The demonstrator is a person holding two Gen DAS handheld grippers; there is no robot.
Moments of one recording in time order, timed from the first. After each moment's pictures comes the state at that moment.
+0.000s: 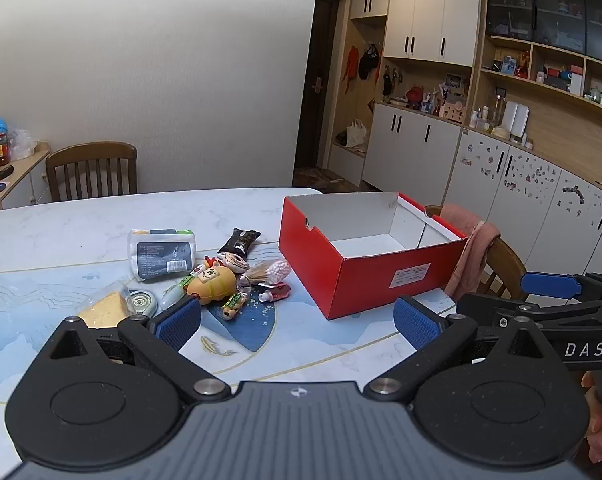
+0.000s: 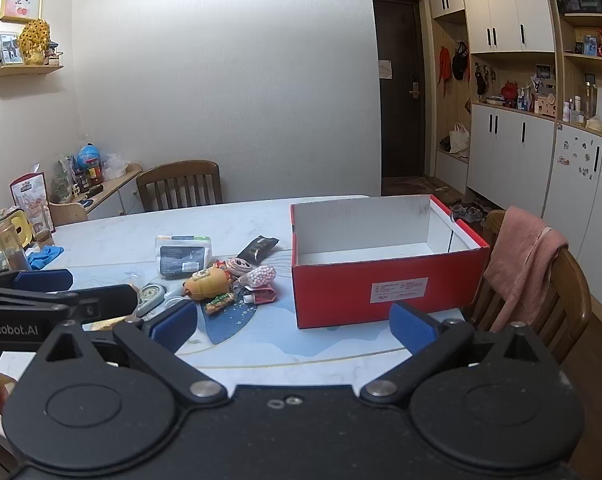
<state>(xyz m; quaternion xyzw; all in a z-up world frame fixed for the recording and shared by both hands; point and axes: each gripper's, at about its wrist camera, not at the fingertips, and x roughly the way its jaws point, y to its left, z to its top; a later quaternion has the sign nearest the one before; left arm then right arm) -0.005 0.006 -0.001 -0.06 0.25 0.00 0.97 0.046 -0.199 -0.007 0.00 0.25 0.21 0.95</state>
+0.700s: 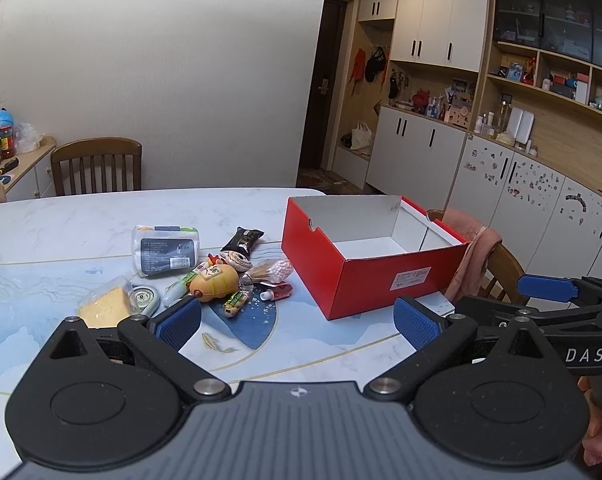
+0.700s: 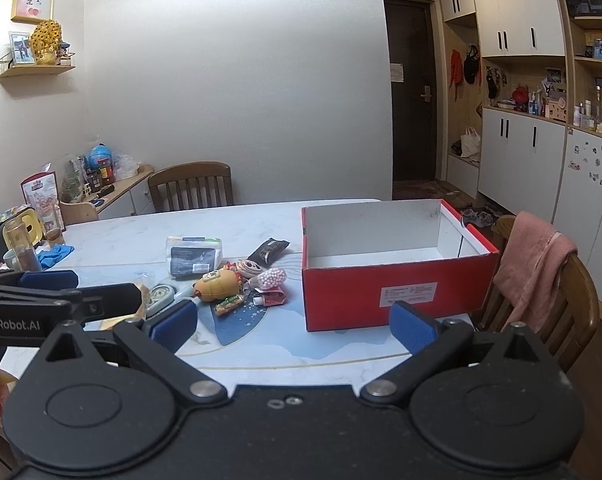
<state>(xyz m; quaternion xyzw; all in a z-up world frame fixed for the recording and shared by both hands) -0.009 0.006 0.000 -0.07 0.25 0.01 0.97 0.045 -0.201 -0.002 0.00 0.24 0.23 0.94</state>
